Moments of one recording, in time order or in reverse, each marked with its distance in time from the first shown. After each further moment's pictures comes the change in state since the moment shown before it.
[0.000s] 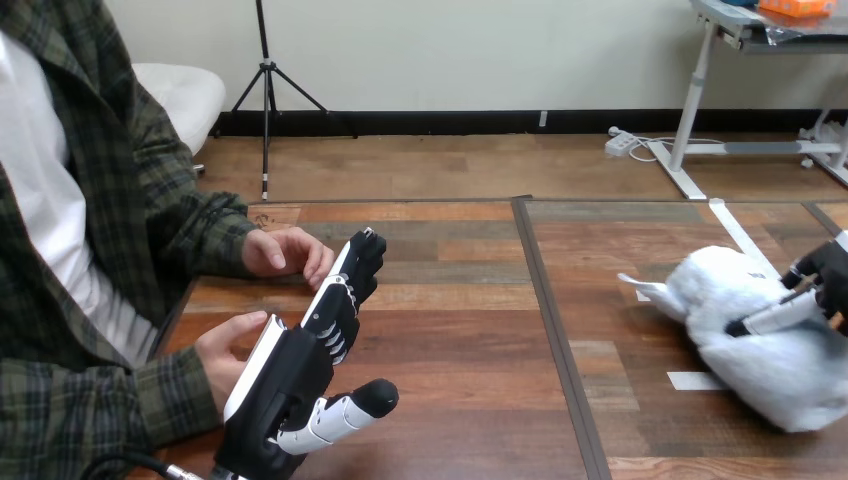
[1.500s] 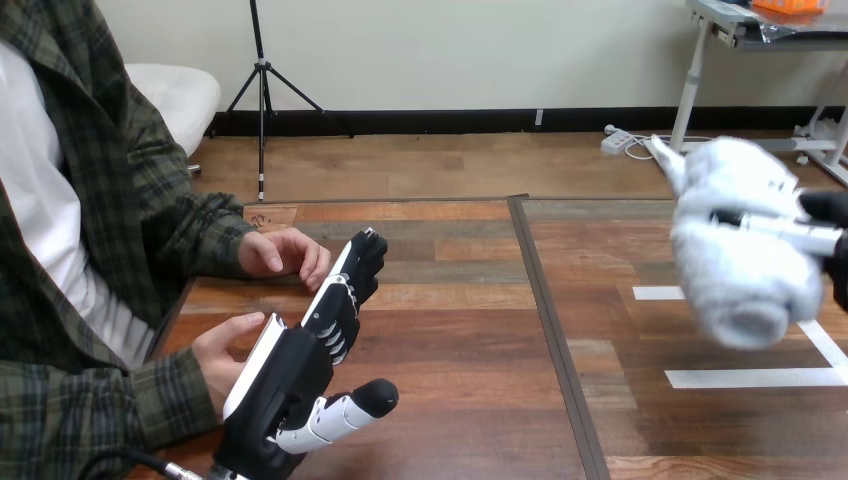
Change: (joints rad) left arm 0.004 0.009 -0.002 -0.018 -0.002 0.024 -0.008; right arm 0.064 0.005 -0.377 -0.093 0.508 -0.161 0.172
